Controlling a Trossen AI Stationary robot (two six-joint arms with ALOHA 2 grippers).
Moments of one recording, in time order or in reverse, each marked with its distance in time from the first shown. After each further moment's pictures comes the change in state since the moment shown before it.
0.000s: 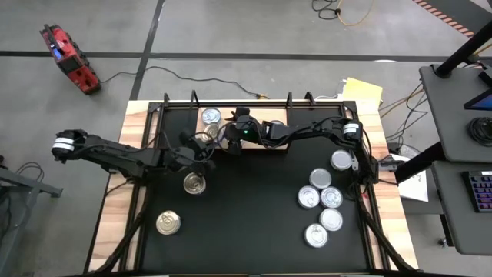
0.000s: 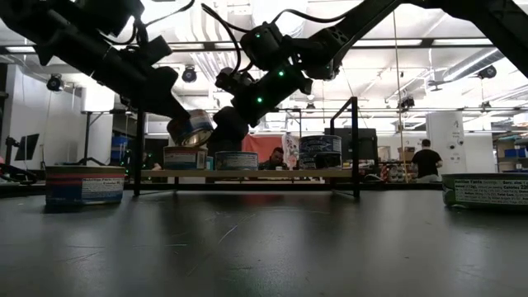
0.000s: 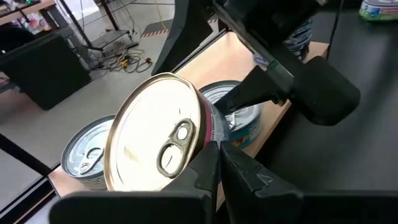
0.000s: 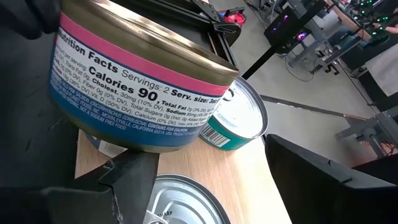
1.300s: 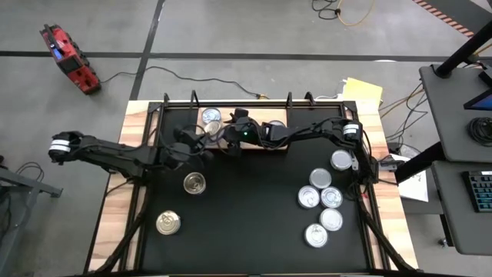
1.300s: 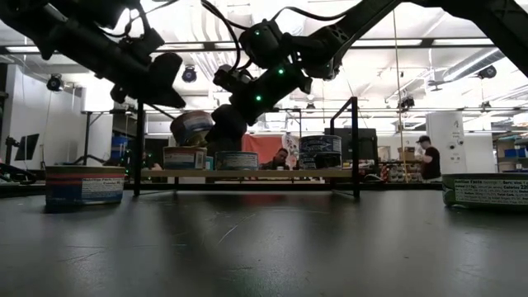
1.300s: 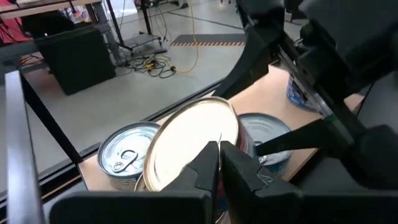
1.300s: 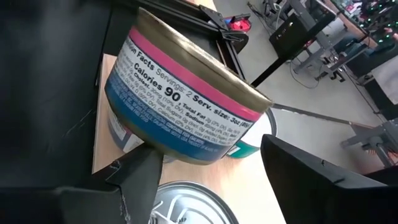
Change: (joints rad) left arm 0.027 -0.072 0.000 0.014 -0.106 -0.117; right arm 0.013 0.000 0.000 0.008 -0.018 -0.008
